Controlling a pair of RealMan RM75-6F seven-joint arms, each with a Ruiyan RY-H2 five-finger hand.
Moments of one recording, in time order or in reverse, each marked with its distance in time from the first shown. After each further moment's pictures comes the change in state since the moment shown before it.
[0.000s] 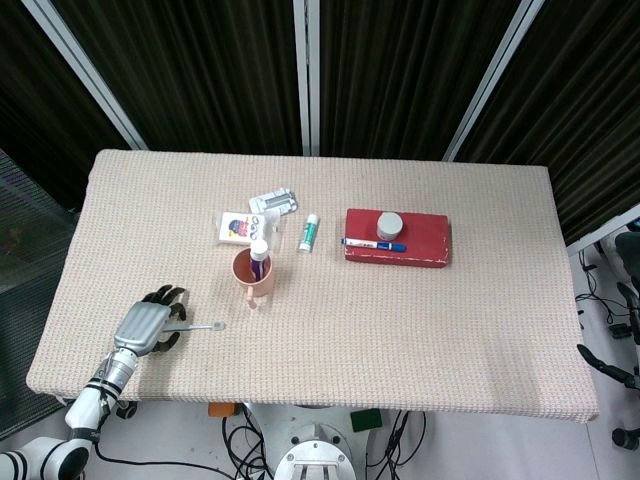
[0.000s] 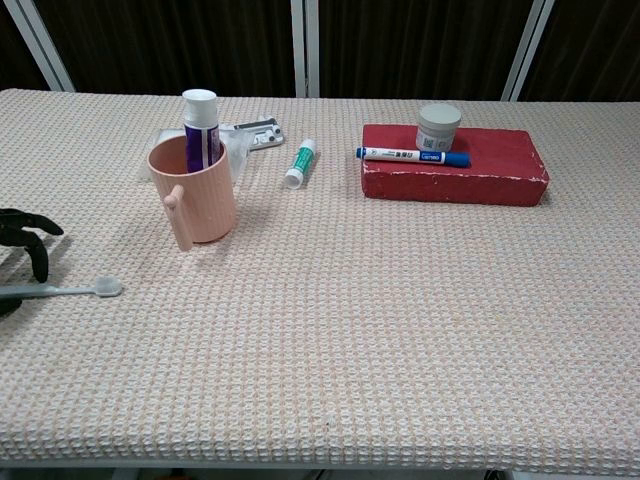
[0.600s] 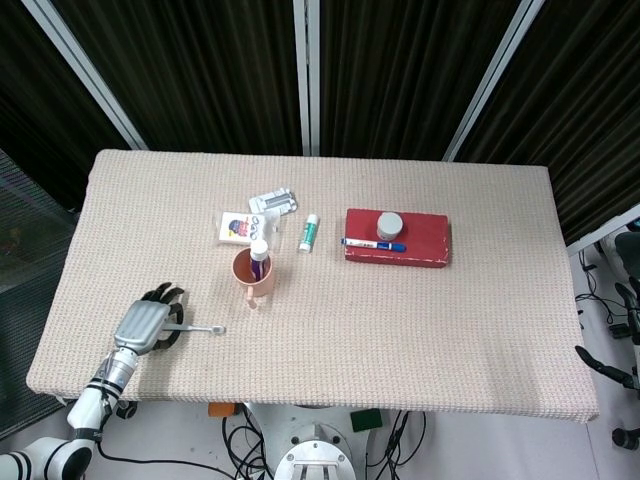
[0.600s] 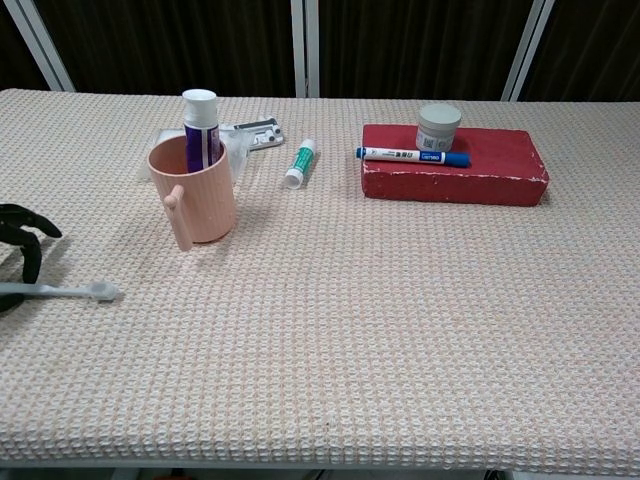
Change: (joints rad) left arm 0.011 -0.023 -0.011 0.025 0.010 0.025 -0.016; right arm 0.001 -0.004 -0.001 0.002 -0.002 0.000 0.000
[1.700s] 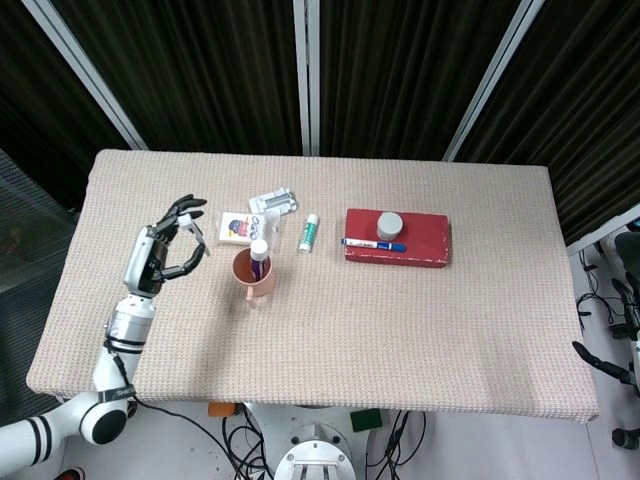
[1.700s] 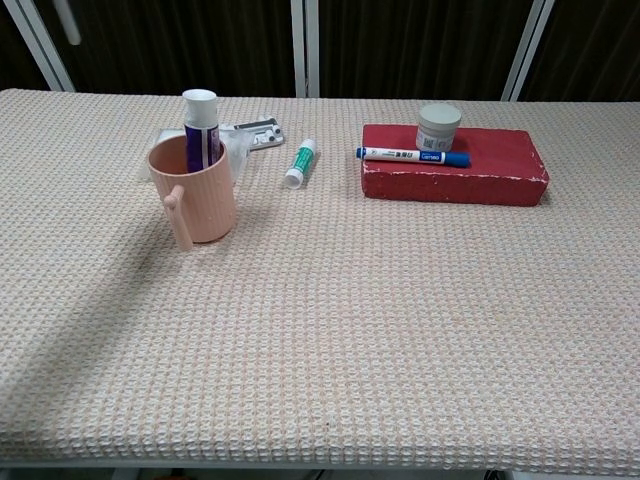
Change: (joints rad) left arm -0.108 0.002 -0.327 -0.259 0.027 0.217 -1.089; right arm 0.011 0.008 0.009 -0.025 0.004 -0.005 -0.018
